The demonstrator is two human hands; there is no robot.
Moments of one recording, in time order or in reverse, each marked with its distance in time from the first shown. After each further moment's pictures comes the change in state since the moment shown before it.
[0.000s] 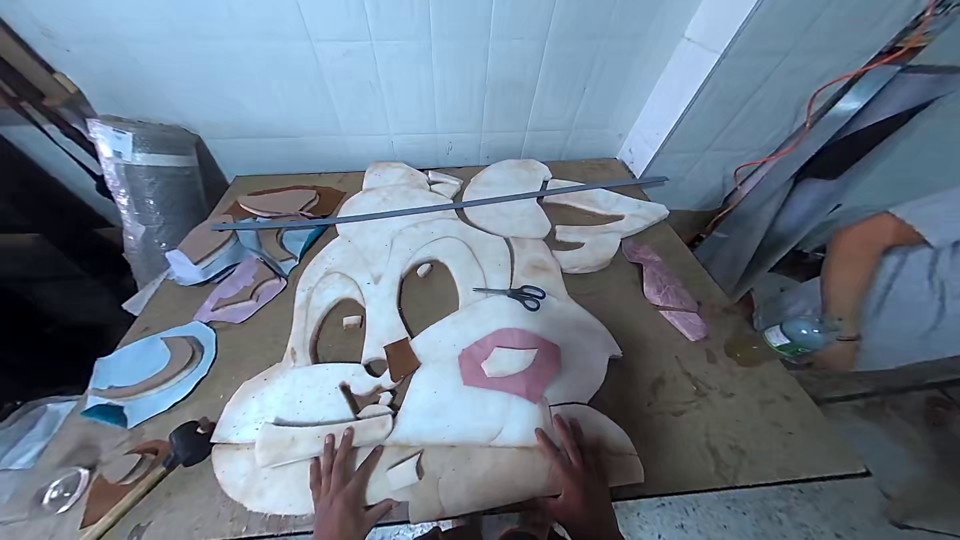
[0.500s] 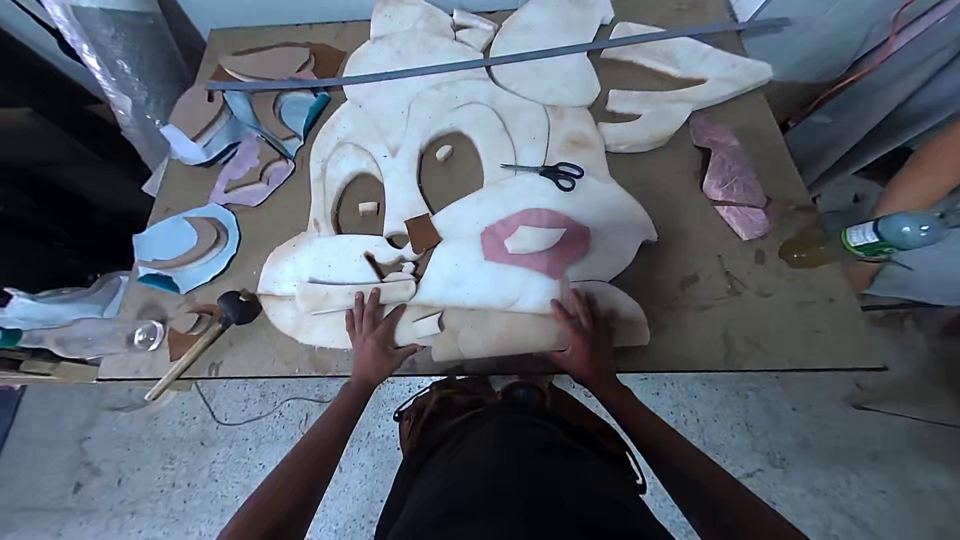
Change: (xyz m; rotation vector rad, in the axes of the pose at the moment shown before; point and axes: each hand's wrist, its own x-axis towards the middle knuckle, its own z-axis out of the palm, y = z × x) left_hand 0.038 0.013 -0.023 -0.098 -0.091 -0.058; right_hand 0.029 0.003 0.001 0.008 -0.046 -0.036
